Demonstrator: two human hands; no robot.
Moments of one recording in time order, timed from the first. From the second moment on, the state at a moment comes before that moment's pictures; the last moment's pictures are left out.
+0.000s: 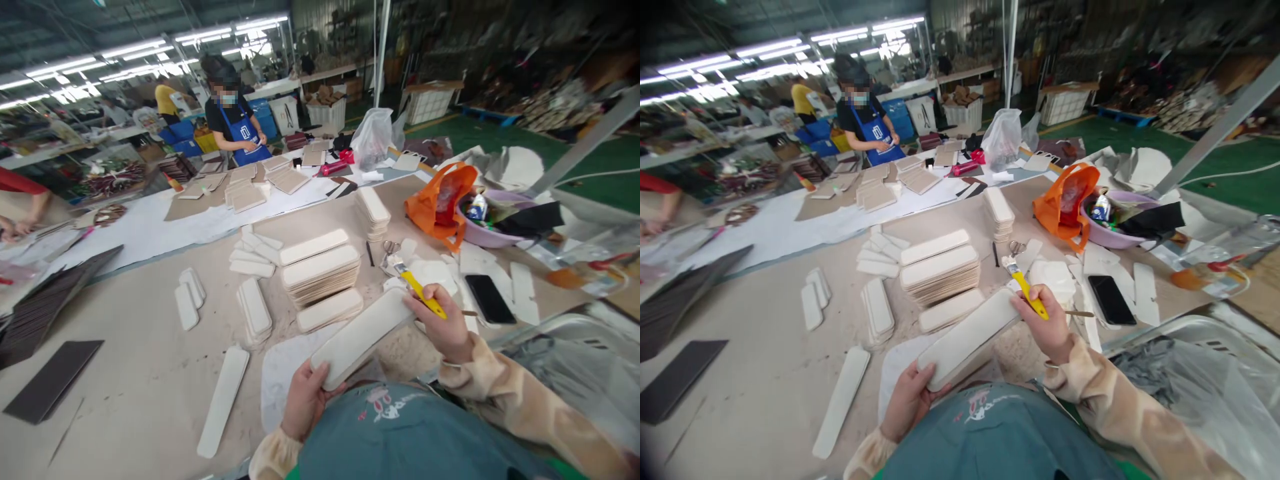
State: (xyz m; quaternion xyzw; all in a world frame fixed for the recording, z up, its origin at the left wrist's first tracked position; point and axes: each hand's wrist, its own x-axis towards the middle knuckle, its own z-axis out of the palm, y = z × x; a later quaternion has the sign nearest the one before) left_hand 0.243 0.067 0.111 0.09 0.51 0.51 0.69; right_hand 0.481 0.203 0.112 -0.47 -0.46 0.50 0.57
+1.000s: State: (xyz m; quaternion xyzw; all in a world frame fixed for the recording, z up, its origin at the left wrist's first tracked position) left_hand 0.247 0.064 0.105 0.10 0.52 0.51 0.68; right_hand 0.485 0.193 0.099 -0.52 -0.53 0.42 0.52
